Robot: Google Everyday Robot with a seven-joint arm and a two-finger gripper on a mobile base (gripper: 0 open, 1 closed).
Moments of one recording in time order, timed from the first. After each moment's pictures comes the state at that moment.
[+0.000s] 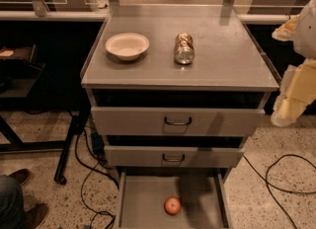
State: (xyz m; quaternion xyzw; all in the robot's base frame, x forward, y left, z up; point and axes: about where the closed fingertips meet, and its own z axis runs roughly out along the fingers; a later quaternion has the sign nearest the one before) arm 0.438 -0.214 0.986 -0.60 0.78 -0.05 0.17
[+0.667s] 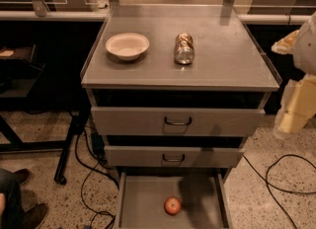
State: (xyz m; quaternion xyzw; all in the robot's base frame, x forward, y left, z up) arm 0.430 -0.217 0.966 -0.61 0.78 -0.03 0.16
